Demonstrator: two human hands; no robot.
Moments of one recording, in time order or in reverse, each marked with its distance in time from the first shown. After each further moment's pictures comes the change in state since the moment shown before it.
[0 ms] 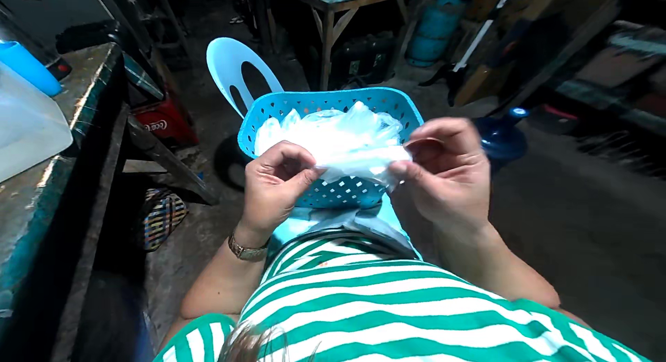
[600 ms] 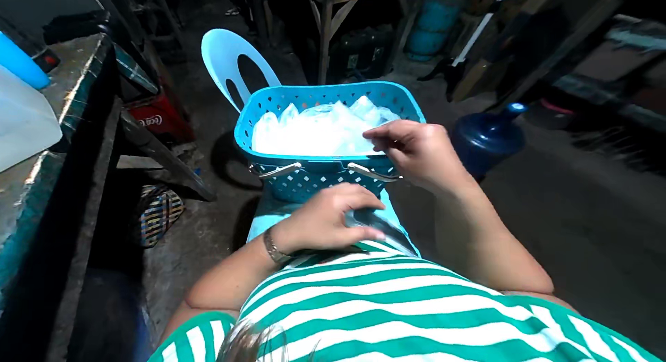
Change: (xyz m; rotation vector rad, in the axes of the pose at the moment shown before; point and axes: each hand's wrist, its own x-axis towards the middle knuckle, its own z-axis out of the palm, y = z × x) left_hand -0.023 -0.046 0.038 0.294 -0.694 -0.022; right_hand 0.025 0.026 -0.024 -0.801 -0.216 0.185
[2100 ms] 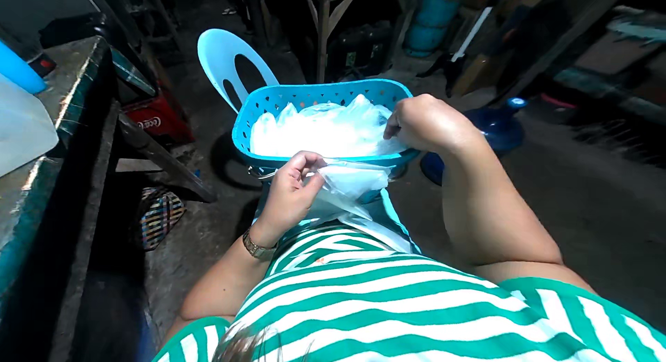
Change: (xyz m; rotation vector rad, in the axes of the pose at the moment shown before) left_hand -0.010 0.011 -0.028 -0.265 0.568 -0.340; right_hand 0.053 0.024 -0.024 -0.438 -0.492 0.285
